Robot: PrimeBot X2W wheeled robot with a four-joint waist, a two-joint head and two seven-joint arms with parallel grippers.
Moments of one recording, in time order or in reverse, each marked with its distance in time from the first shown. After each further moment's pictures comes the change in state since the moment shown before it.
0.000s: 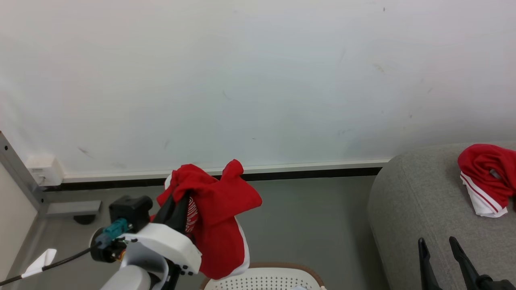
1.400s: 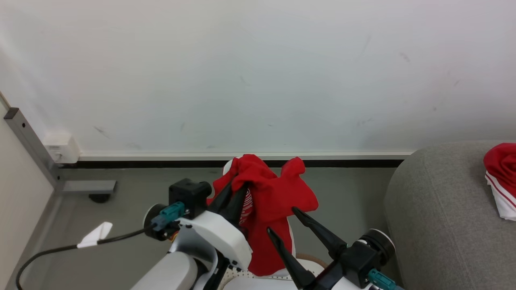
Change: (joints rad) left arm -0.114 -0.089 -0.140 -0.038 0.023 -0.023 0.070; right arm -0.334 0.000 0.676 0.069 0.114 0.000 0.000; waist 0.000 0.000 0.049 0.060
